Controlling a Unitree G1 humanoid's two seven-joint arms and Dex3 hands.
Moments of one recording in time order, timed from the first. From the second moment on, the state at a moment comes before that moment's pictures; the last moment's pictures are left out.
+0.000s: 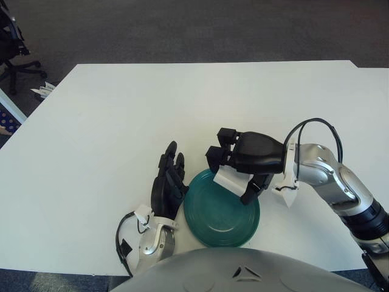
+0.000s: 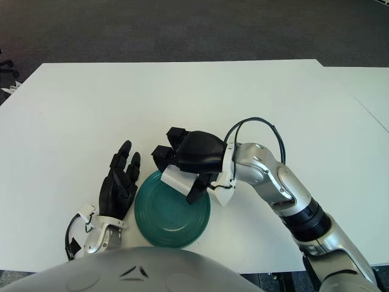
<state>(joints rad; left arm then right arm) 0.52 -0.13 -0.27 -0.14 -0.28 -0.32 -0.07 -0.18 -0.66 0.40 -0.47 -0.50 -0.41 0.73</state>
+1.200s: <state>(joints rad) 0.52 -0.13 -0.28 -0.16 -0.28 -0.29 -0.05 -0.19 -0.64 0.47 -0.23 -0.55 -0.62 0.68</state>
